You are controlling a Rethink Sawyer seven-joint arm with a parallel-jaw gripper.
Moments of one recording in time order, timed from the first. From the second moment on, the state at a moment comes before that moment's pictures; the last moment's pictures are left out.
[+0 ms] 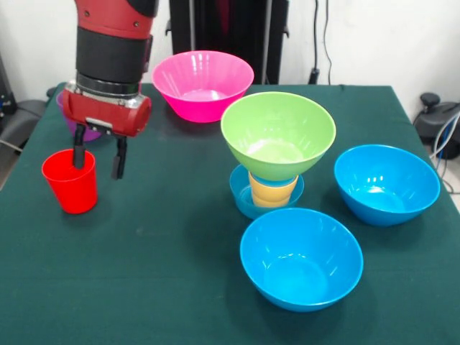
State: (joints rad) arm -0.59 -0.61 0.20 1.53 -0.60 0.36 2.04
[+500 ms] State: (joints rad) arm -0.62 -0.57 0.16 1.54 -0.60 0.36 2.04
